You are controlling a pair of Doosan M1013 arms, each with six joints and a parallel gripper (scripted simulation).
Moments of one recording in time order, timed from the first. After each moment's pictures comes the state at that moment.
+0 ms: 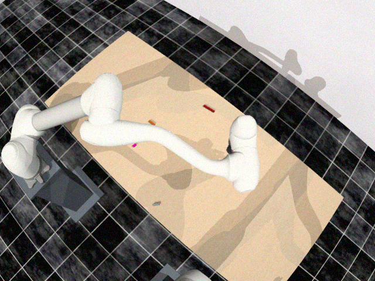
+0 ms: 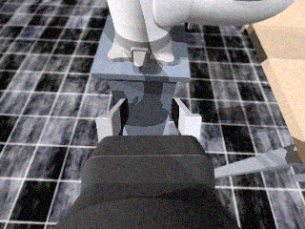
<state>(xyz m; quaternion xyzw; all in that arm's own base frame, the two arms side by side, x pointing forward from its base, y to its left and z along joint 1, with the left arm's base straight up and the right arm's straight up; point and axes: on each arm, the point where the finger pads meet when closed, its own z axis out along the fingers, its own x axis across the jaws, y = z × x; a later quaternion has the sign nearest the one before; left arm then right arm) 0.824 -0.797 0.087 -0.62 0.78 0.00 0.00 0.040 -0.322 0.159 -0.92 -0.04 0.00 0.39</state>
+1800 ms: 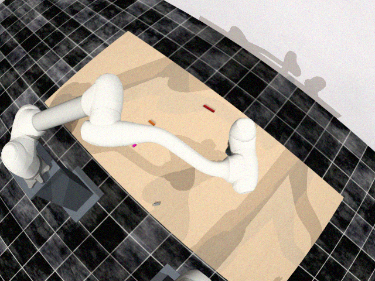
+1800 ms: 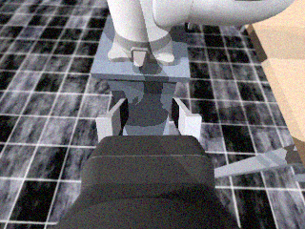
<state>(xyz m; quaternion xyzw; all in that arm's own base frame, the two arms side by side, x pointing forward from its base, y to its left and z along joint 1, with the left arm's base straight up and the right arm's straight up) 0.822 -0.795 0.063 -0.62 0.78 0.00 0.00 0.040 -0.322 0.159 -0.92 -0.04 0.00 0.39</state>
